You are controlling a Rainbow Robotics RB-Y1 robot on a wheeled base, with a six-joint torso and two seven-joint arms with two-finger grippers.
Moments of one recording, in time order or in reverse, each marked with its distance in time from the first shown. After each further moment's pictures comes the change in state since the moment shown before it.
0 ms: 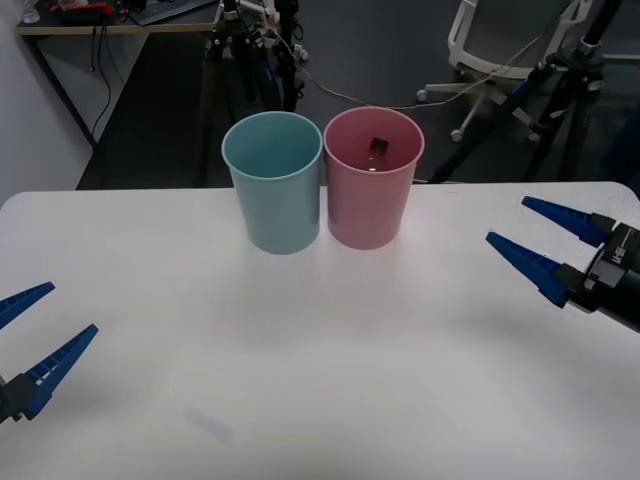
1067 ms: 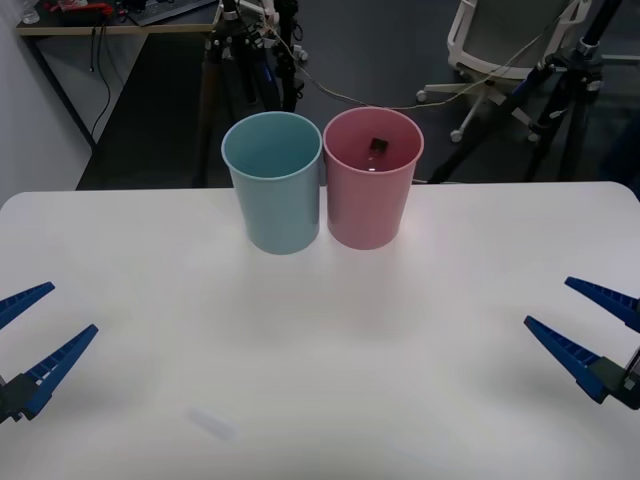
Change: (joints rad) right arm 0.249 0.250 -0.233 0.001 0.250 -0.206 -0.028; left arm 0.000 0.000 0.000 0.000 0.000 0.000 0.000
